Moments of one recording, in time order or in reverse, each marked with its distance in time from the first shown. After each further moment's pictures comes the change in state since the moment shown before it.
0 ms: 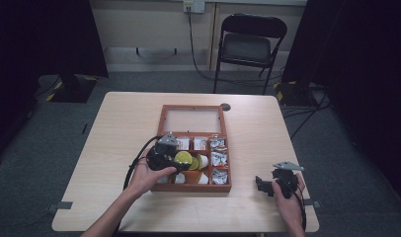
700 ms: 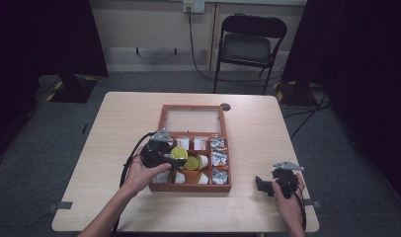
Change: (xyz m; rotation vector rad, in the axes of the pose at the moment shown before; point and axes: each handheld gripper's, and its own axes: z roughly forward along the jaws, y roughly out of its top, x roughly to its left) left arm 0.007 0.001 -0.019 -0.051 0.025 -0.021; right arm 0.000 0.000 0.000 0.000 0.000 0.000
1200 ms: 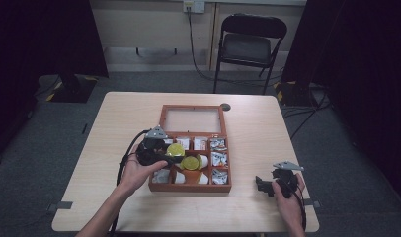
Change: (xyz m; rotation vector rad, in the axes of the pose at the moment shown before) left arm 0.005 0.001 -0.012 -0.035 0.012 -0.014; right arm 0.000 0.000 0.000 0.000 0.002 -0.002
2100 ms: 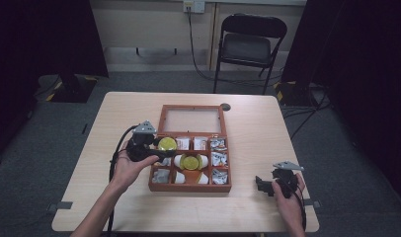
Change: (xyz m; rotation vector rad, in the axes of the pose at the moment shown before) left arm 0.015 0.000 -0.025 -0.051 0.039 -0.029; right arm 0.000 0.000 0.000 0.000 0.001 -0.001
